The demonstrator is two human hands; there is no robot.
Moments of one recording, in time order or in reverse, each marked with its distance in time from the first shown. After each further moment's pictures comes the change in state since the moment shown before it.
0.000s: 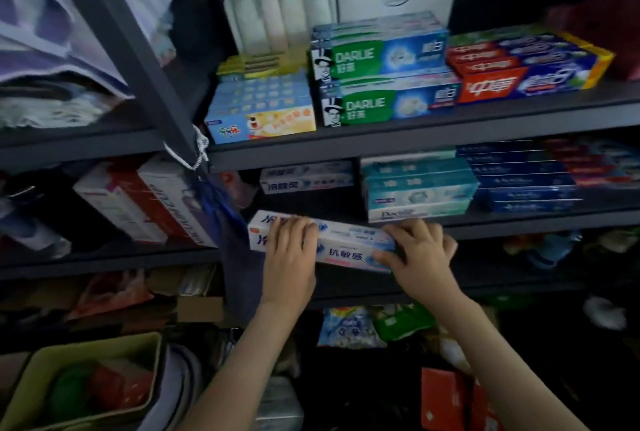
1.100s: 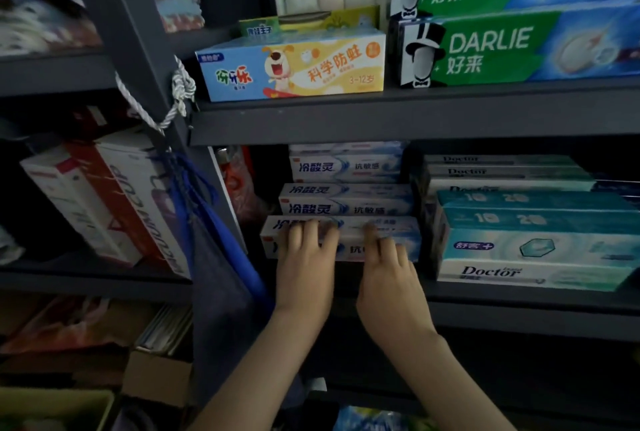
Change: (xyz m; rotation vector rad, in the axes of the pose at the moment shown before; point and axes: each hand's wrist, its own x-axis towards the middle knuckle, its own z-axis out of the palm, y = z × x) left_hand 0.054 -0.052 0.124 0.079 -0.063 -0.272; right_hand 0.107 -0.050 0.149 -0.126 0.118 -0.230
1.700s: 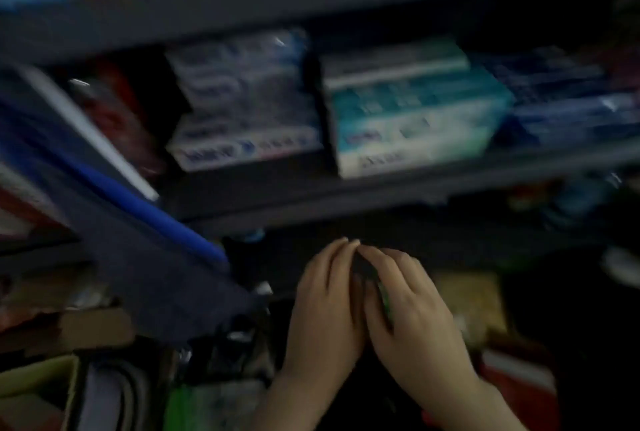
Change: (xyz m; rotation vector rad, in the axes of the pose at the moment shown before) left_hand -0.140 0.107 -0.016 -0.703 -0.096 0.183; right_hand -0.167 0.053 -0.052 0.287 0.095 0.082
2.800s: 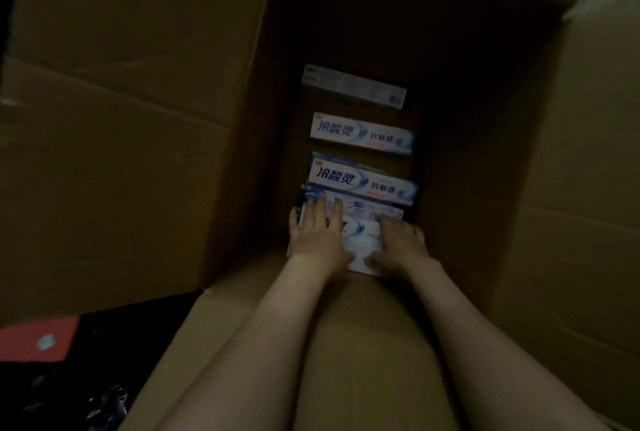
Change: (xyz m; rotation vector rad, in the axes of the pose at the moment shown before) left_hand -0.504 0.216 0.502 0.750 -1.843 0.918; right_hand -0.754 0.321 0.112 0.401 -0.301 1.923
